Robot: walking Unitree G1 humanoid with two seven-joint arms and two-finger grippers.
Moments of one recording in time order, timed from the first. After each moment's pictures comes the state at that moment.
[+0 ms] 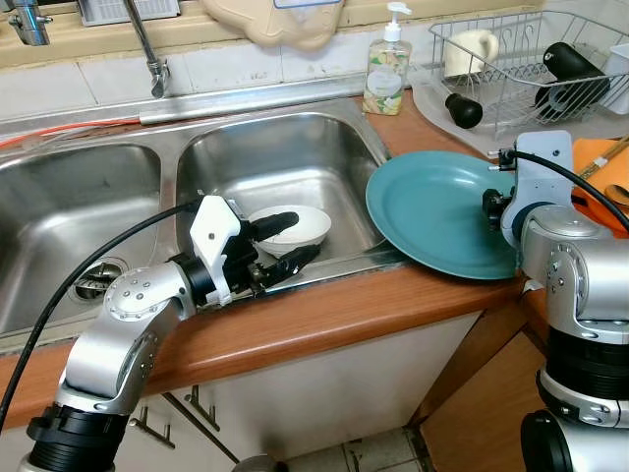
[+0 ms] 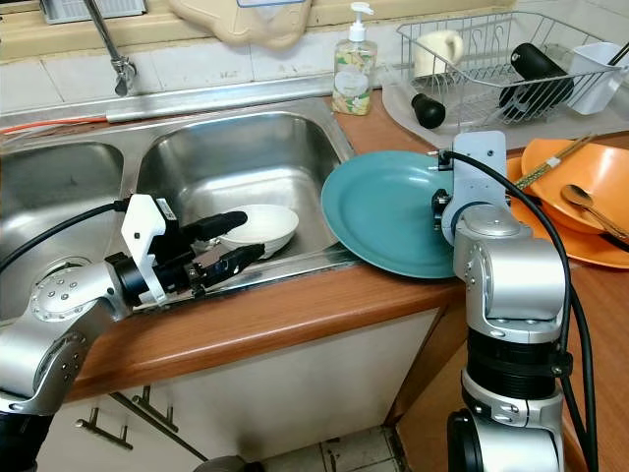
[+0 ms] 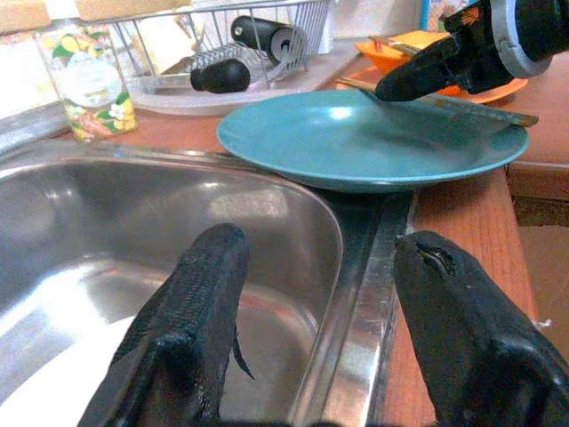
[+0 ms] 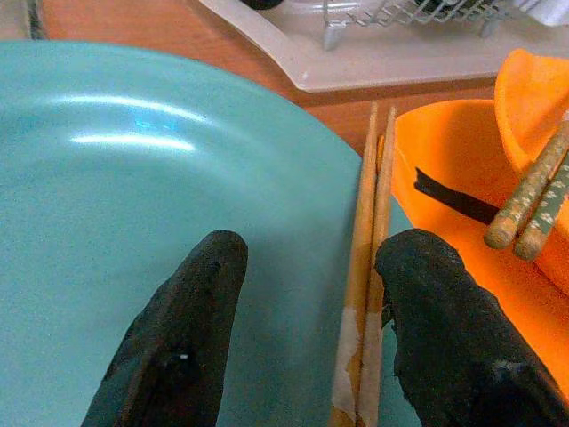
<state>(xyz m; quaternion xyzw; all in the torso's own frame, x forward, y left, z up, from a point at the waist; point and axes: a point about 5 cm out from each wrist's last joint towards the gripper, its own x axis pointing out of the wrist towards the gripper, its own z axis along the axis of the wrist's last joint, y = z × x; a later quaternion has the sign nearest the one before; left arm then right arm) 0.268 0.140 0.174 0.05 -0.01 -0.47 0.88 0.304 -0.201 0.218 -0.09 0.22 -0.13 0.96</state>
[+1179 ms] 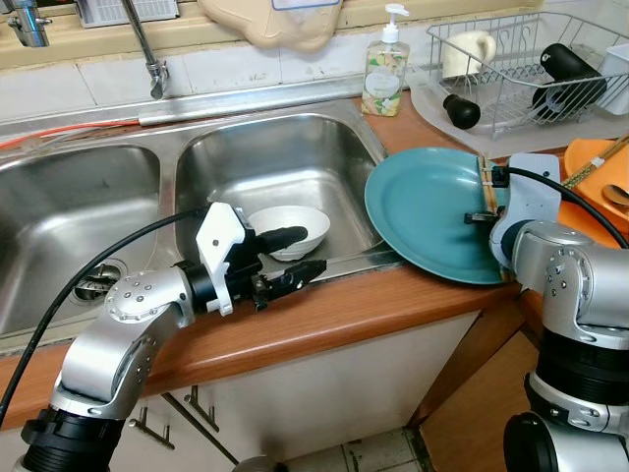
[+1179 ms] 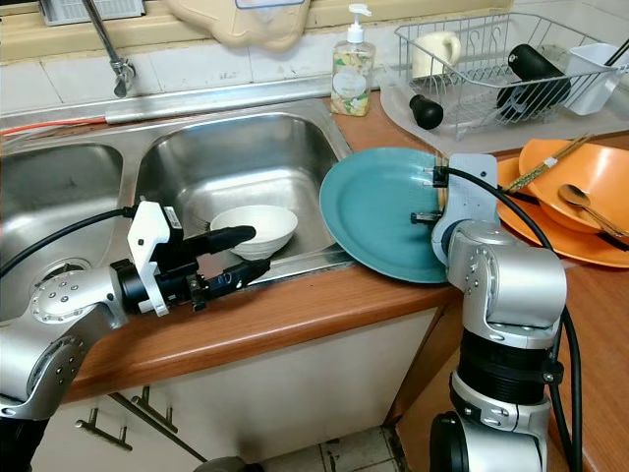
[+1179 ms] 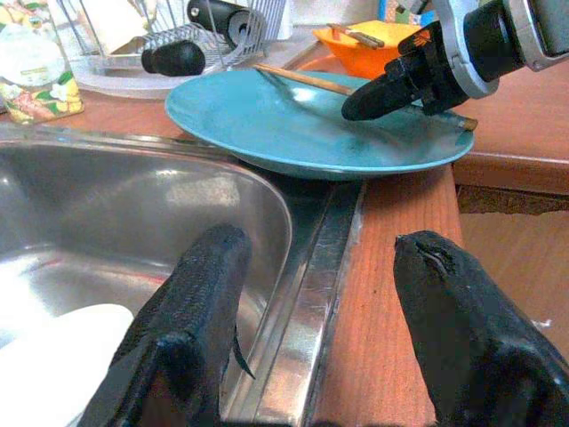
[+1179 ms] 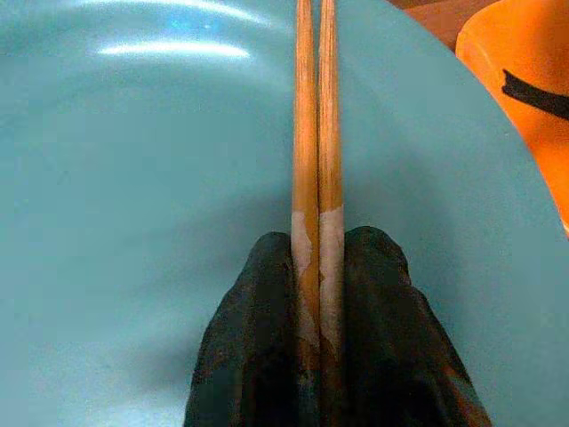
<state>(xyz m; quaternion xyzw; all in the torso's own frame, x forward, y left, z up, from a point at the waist) 0.261 0.135 0.172 0.04 0.02 -0.50 0.86 0.300 -0.195 0.200 -0.01 0.27 -0.08 0.96</state>
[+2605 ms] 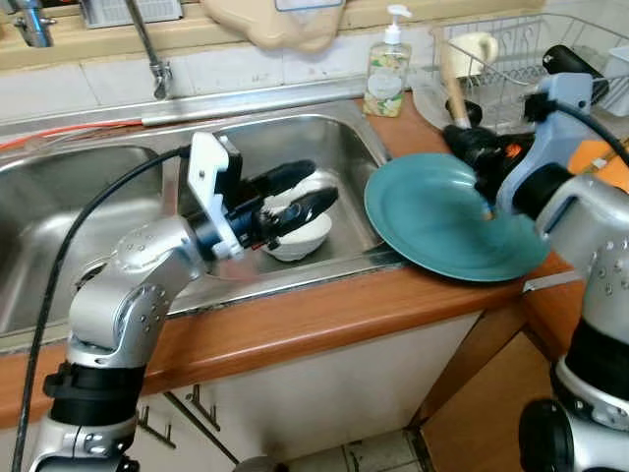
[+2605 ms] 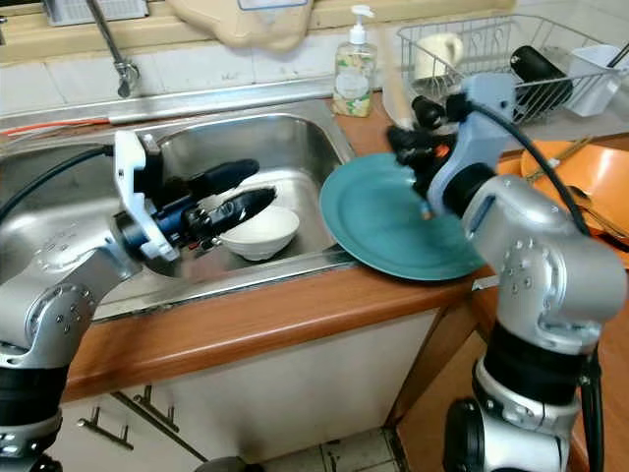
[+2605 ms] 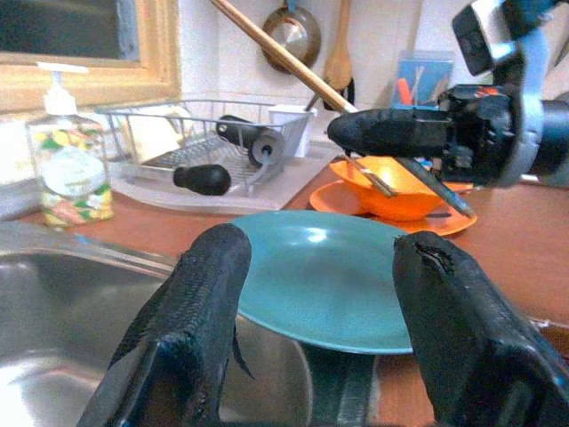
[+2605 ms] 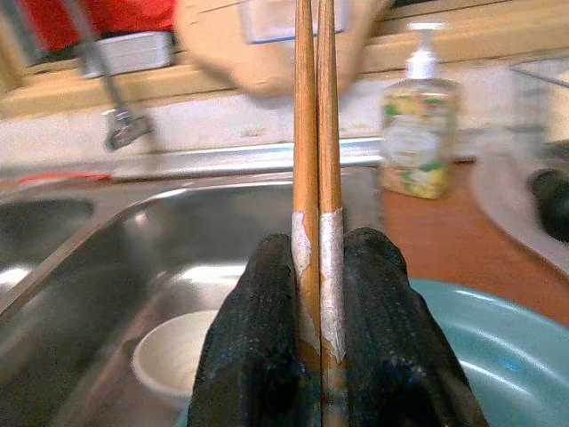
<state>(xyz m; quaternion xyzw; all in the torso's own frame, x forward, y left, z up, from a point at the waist) 0.289 0.124 0.219 -0.07 -0.05 -0.49 0.87 0.295 -0.173 0.263 0.05 0.04 0.22 0.97</state>
